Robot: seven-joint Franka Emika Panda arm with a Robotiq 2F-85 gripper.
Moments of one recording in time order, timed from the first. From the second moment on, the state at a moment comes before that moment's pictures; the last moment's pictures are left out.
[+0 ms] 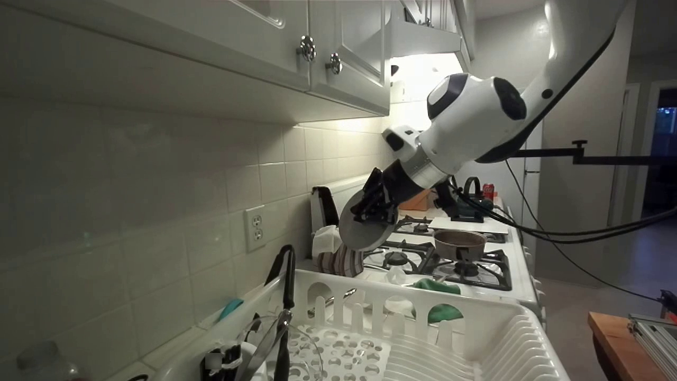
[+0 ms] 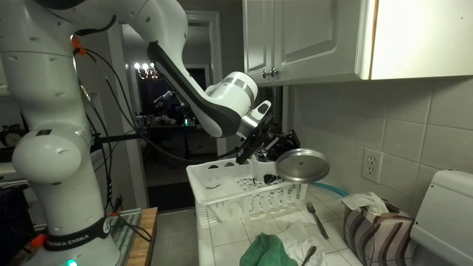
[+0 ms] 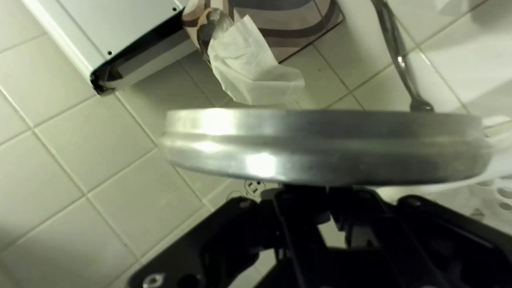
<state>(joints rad) 0.32 0.00 -0.37 -2.34 -2.16 2.88 1.27</state>
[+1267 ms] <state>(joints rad) 0.43 -0.15 -0.35 -2.38 -2.50 3.12 1.42</state>
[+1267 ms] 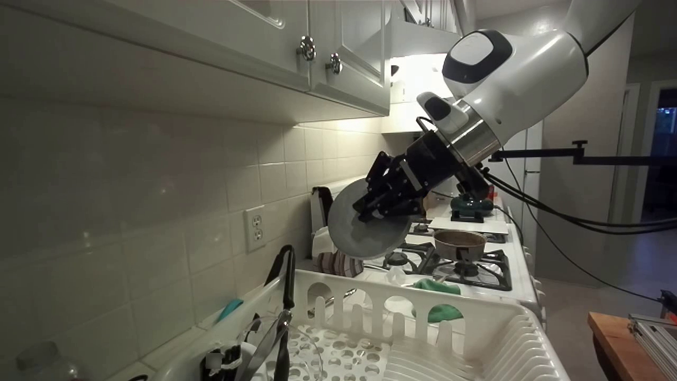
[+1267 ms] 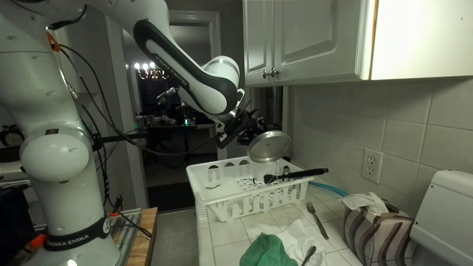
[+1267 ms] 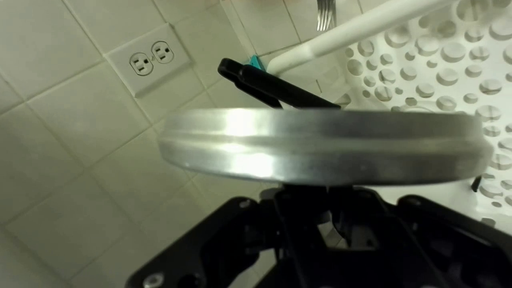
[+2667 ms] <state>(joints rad) 0.46 -0.05 -0.29 -2.61 -2.17 2.99 0.91</state>
